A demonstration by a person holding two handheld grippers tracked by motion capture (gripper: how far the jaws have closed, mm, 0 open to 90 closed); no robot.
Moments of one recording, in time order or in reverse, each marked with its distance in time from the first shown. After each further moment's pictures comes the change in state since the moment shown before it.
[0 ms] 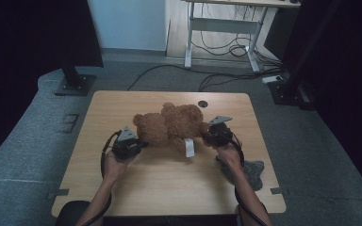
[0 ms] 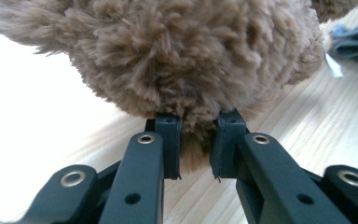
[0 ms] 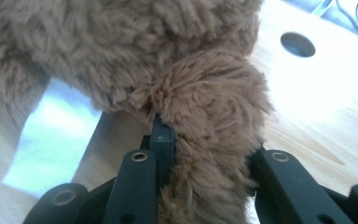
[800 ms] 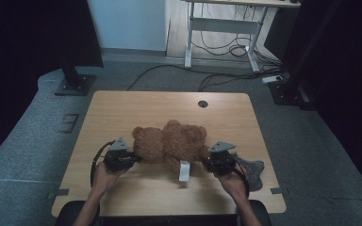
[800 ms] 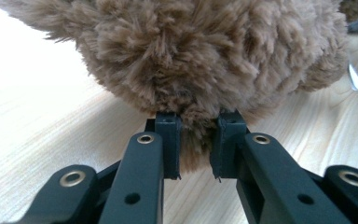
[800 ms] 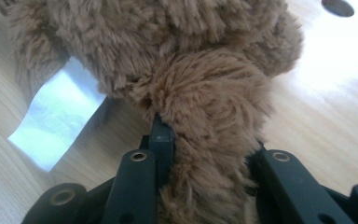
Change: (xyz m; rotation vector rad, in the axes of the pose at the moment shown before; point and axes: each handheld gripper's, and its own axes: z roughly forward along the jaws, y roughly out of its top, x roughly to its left) left arm -0.008 -0.033 -0.019 0.117 -0.120 -0.021; right arm 0.065 -0.051 -0.051 0.031 0.032 0.003
